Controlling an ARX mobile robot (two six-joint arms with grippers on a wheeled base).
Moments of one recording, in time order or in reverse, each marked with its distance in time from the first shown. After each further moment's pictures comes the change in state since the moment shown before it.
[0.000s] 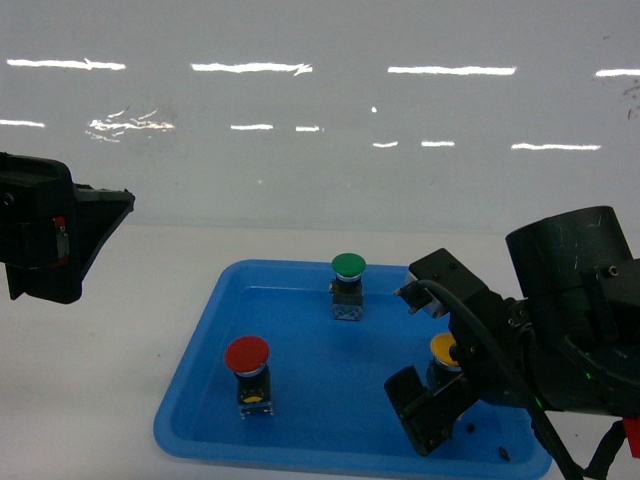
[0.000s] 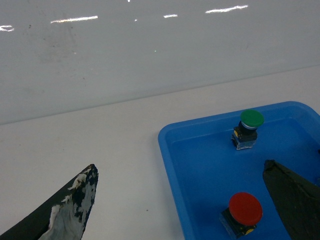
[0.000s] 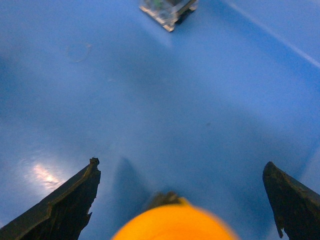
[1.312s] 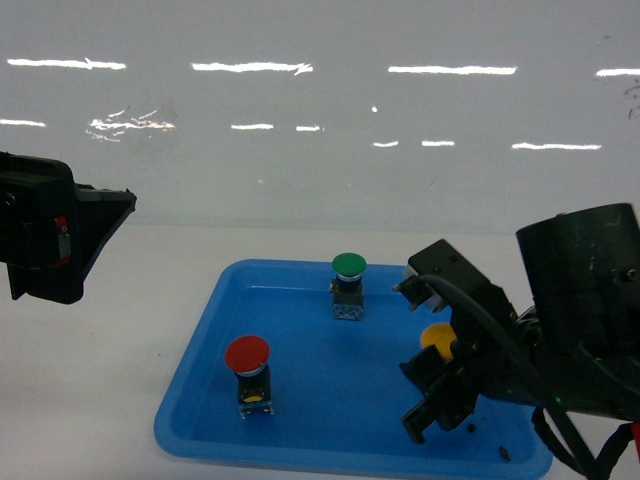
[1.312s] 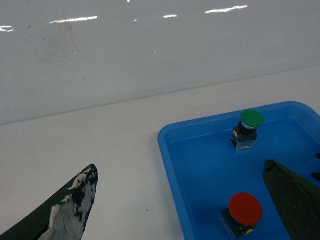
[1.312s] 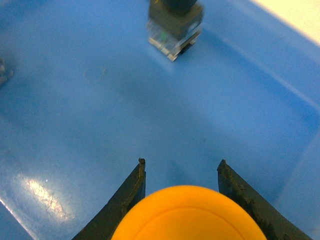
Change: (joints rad) left arm 0.000 0.000 0.000 0.000 0.000 0.000; right arm 0.001 -0.034 -0.050 0.097 -0.012 -0.031
